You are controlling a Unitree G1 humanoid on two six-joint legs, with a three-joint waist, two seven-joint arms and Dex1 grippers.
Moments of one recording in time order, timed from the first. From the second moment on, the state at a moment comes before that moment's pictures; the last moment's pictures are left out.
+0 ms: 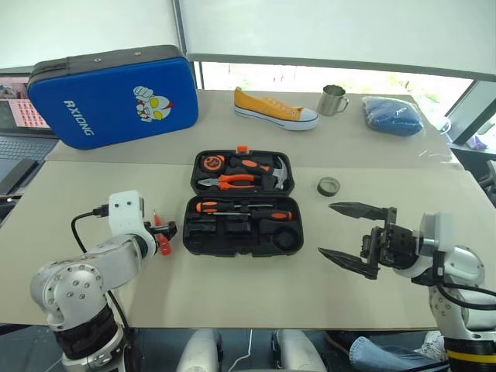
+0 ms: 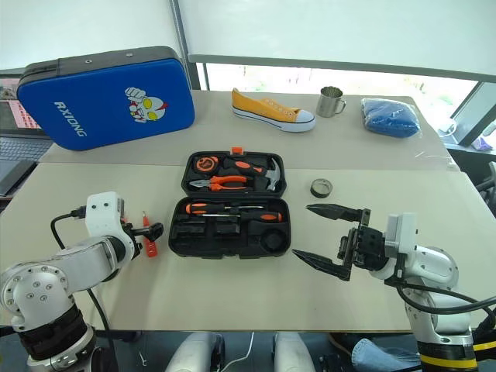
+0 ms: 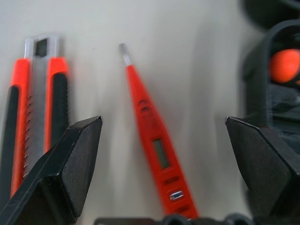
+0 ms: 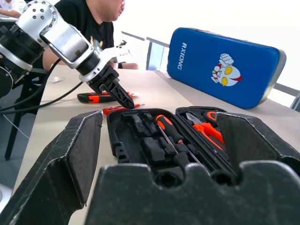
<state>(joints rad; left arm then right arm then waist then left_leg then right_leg) -0.31 0.28 0.52 -0.59 -0.96 1.61 0.61 -0.02 -0.60 -0.21 -0.29 0.67 0.00 1.22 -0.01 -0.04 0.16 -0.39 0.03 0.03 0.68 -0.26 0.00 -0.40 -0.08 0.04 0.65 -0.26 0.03</state>
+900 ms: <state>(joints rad) -0.25 0.29 0.46 -0.55 -0.87 1.59 0.55 -0.01 -0.59 -0.21 -0.35 0.67 0.05 1.16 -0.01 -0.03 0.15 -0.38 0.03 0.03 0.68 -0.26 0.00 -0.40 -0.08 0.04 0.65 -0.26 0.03</state>
